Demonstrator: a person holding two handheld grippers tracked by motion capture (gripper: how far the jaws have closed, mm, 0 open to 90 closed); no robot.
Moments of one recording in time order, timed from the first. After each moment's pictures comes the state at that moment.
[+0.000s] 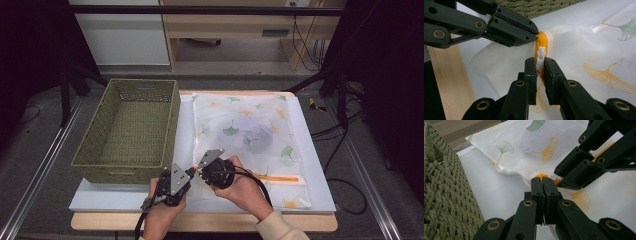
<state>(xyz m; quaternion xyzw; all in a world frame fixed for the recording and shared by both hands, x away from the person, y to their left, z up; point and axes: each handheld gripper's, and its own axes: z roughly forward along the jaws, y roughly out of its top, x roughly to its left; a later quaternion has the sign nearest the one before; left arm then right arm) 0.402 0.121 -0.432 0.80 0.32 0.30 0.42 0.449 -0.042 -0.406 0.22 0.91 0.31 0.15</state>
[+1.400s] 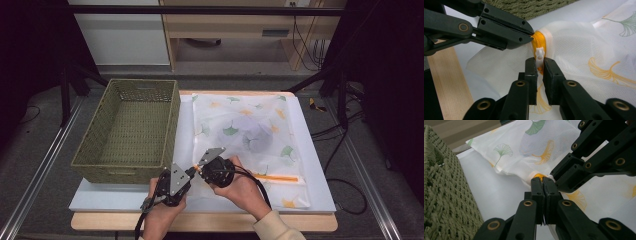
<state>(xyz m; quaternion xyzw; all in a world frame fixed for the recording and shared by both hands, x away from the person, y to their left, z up) 0.400 0.120 -0.431 0.79 0.33 0.29 0.43 0.453 -0.043 -0.410 0.24 0.90 0.32 0.14</state>
